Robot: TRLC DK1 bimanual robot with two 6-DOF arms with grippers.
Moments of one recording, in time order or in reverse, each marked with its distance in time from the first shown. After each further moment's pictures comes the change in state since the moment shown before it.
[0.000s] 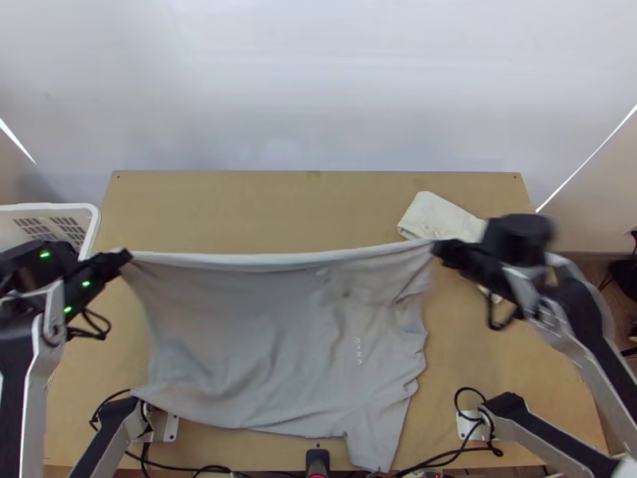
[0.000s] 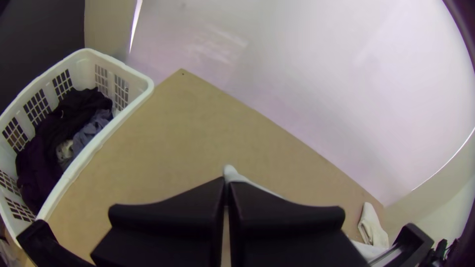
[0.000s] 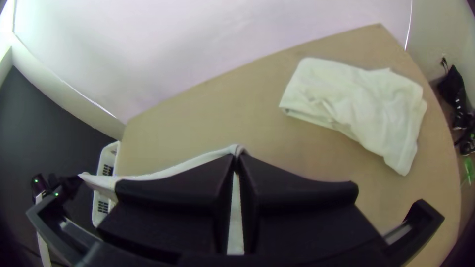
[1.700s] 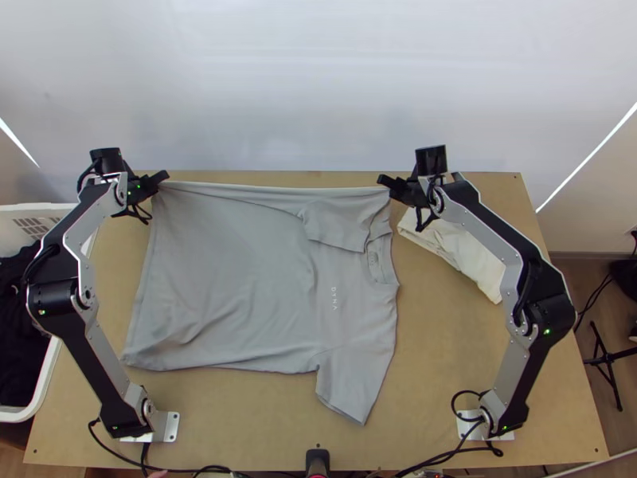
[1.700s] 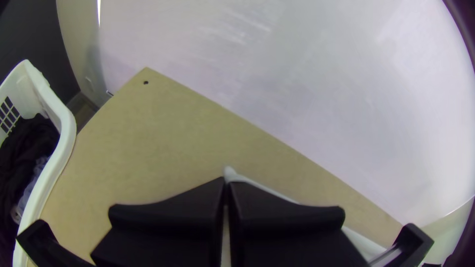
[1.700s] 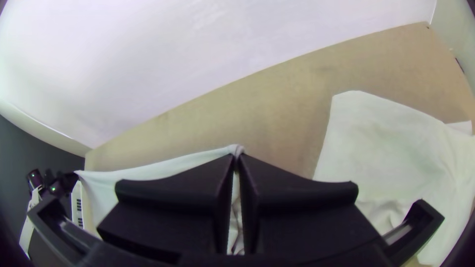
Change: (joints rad) left arm -0.040 1.242 0.705 0.420 -0.099 0.033; right arm -0.104 0.949 0.511 0.308 0.005 -0.028
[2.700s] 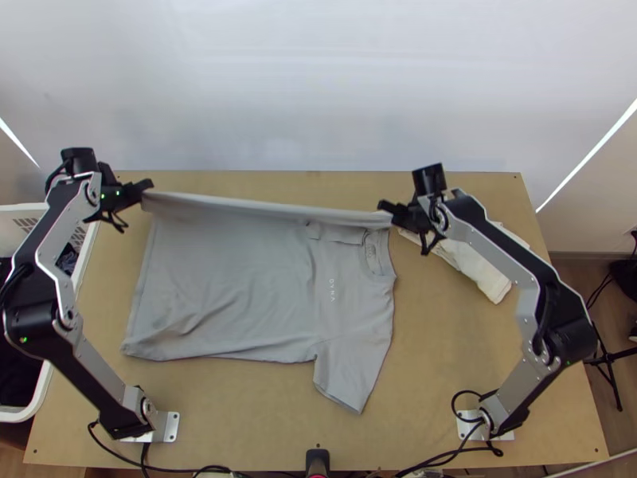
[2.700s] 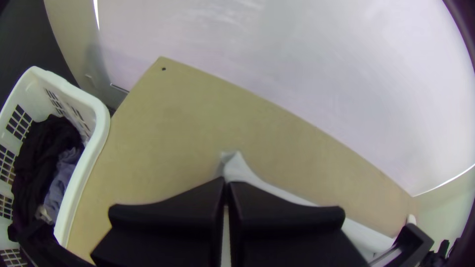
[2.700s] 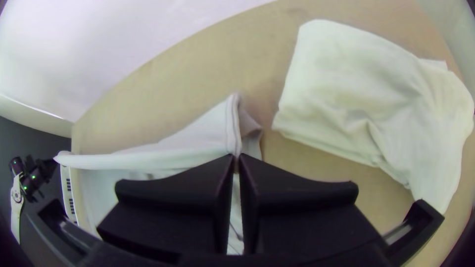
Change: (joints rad) left arm 0.068 -0.182 -0.082 -0.222 0.097 0.155; right arm 0.058 -0.177 -0.196 -0.164 0.025 0.039
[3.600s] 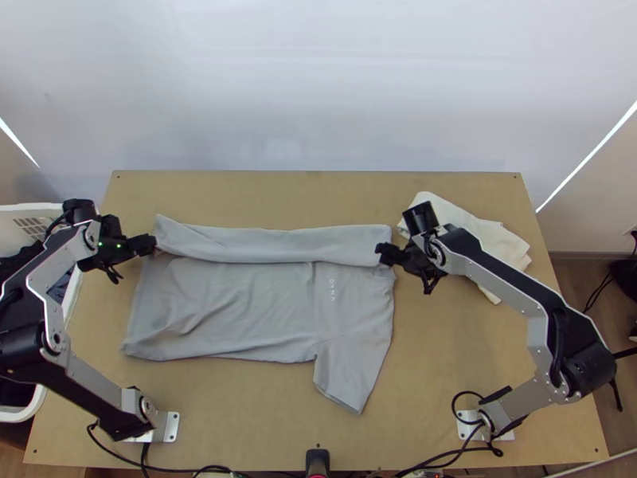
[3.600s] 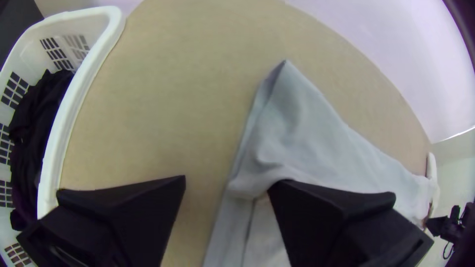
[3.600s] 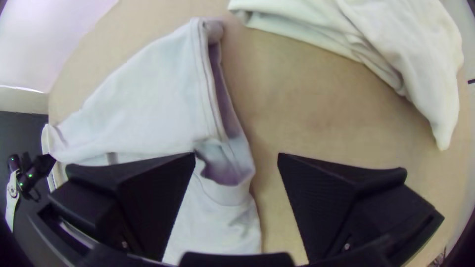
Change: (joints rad) left arm 0.092 -0.139 -0.402 0.016 0.076 0.238; right arm 0.090 -0.141 -0.264 -0.087 -0.001 0.065
